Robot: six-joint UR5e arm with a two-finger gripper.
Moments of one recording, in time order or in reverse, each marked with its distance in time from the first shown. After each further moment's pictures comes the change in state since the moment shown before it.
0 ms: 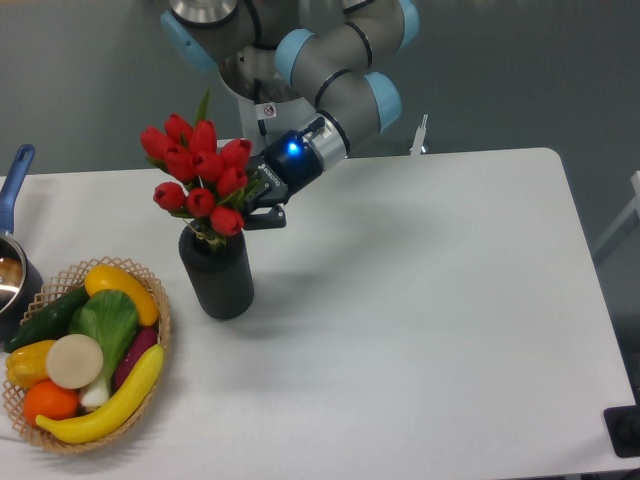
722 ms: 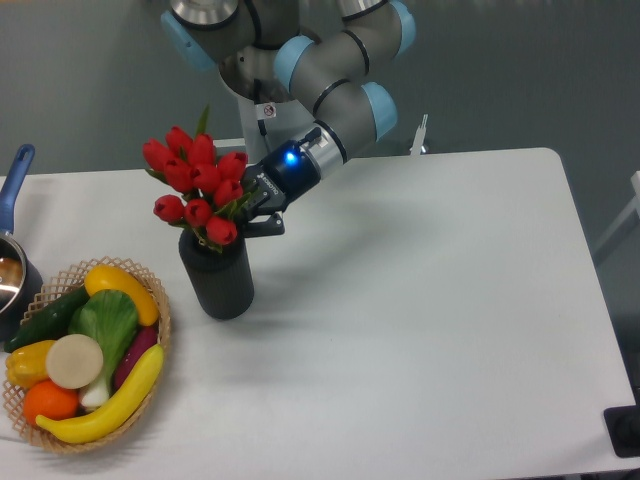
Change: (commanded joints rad) arm -0.002 -0.029 -0.025 -0.002 0.002 0.080
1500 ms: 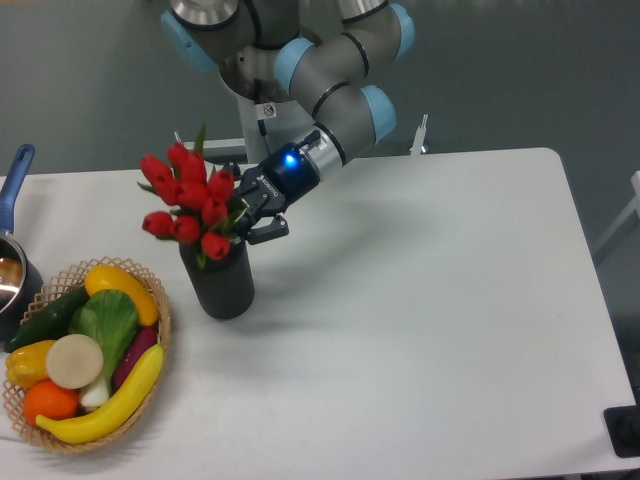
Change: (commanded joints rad) arm 0.002 0.002 -0.009 -0.002 -0.002 0.002
